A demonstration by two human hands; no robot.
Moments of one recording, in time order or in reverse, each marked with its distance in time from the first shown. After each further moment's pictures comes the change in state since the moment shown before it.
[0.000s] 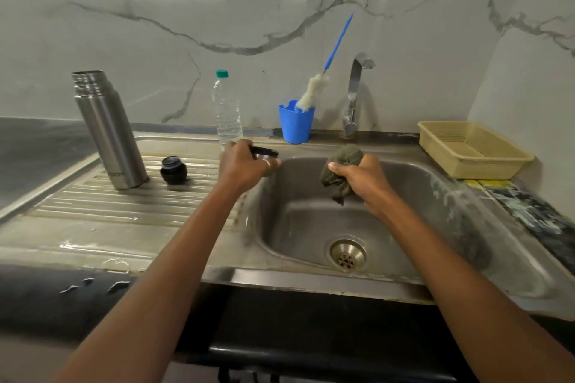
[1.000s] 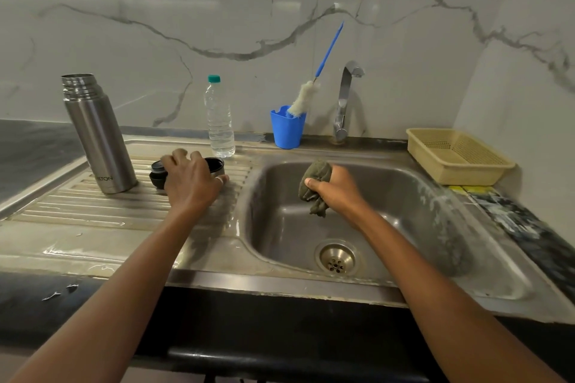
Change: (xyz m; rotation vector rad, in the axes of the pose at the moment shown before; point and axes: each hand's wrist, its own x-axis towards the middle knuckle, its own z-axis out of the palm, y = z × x) left_hand -0.005 -0.044 -0.030 0.590 0.243 -0.034; right_hand -0.011 -0.001 0.017 -0.186 -0.091 -0.045
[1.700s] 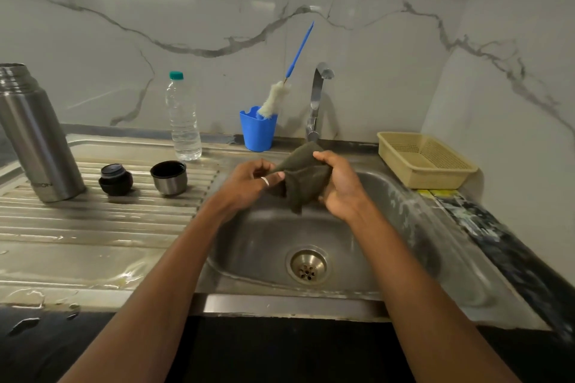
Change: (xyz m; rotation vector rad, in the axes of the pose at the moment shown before) left_hand -0.028 0.112 0.030 -0.937 -0.586 0.300; right_hand 0.017 -0.001 -0.044 0.778 0.023 0.249
